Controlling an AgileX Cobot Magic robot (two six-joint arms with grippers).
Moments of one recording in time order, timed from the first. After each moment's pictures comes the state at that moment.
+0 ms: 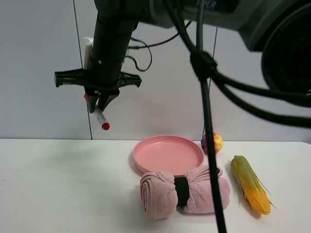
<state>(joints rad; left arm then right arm) 0.09 0.00 -0.51 0.02 1.05 0.04 0.83 2.39 -2.53 -0.03 1.21 0.20</state>
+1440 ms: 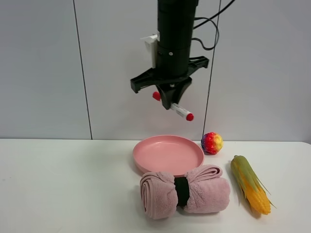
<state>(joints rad) 0.09 0.00 -0.51 0.02 1.05 0.04 0.70 2.00 -1.88 -0.28 1.21 0.23</state>
